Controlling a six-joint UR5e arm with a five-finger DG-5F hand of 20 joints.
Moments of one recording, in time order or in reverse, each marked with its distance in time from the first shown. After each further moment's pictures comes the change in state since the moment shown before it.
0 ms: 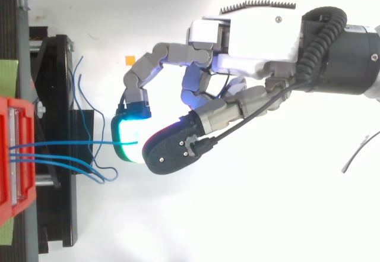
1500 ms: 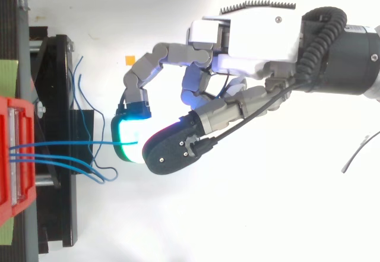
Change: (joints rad) arm 0.000 0.000 0.000 0.000 0.000 0.000
